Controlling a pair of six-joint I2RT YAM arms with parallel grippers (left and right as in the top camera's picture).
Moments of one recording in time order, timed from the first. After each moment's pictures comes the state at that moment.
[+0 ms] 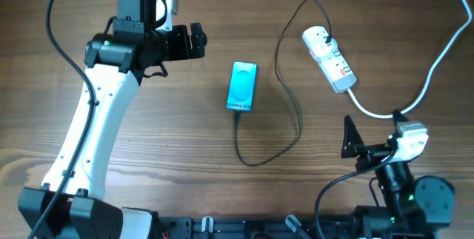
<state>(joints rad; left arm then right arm) -0.17 1.56 1.47 -0.83 0.21 -0.25 -0.05 0.08 0.40 -0.41 -0.21 0.01</state>
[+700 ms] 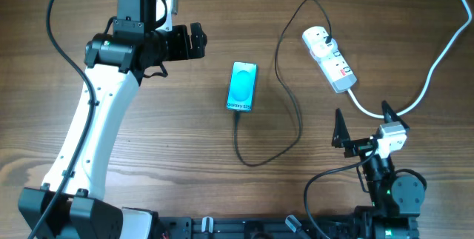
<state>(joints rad) -0.17 1.56 1.47 -0.83 0.21 -0.25 -0.04 0.02 0.04 0.06 -0.20 -0.02</state>
